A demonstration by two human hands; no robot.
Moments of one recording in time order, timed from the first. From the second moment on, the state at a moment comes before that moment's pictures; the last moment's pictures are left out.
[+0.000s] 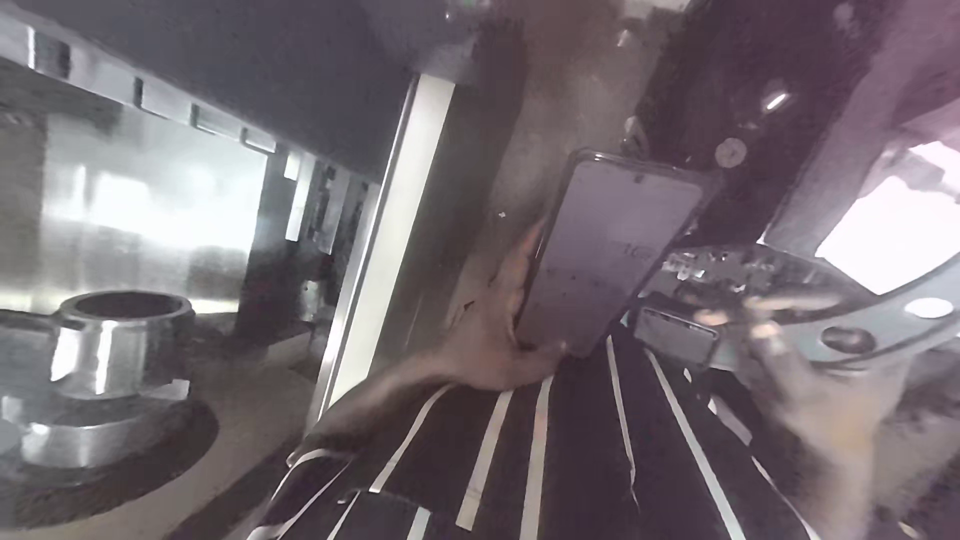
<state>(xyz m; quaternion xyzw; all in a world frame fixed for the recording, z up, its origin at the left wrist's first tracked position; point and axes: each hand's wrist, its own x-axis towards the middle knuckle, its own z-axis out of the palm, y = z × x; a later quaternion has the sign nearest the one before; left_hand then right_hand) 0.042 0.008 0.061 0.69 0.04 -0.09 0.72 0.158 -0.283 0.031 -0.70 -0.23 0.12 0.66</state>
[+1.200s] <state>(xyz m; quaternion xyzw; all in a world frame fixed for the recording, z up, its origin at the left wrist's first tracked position) 0.043 0.023 0.038 0.60 -0.01 -0.03 0.80 0.166 -0.276 0.028 -0.66 -0.20 0.14 0.71</state>
